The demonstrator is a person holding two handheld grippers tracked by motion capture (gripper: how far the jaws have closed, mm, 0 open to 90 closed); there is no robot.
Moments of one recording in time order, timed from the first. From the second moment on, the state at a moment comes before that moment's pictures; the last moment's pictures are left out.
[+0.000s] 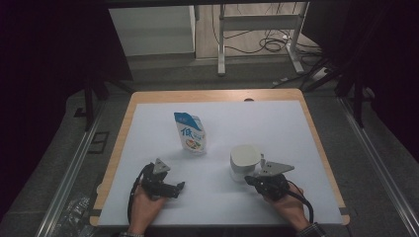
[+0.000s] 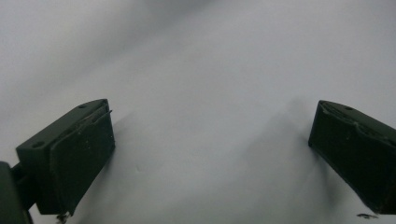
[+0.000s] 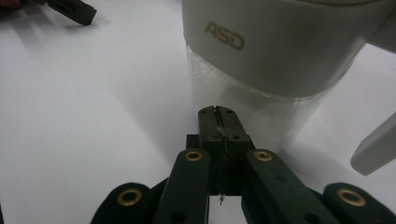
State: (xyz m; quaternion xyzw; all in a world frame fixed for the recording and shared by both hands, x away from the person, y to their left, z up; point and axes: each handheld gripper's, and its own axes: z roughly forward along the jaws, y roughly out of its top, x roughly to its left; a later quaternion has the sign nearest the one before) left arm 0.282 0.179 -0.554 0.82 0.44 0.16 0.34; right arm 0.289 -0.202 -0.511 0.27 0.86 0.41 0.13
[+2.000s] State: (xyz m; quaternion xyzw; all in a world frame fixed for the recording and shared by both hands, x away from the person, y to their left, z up) left arm 0.282 0.179 -0.554 0.82 0.44 0.16 0.34; right arm 0.342 -0.174 -0.512 0.31 0.85 0.39 0.16
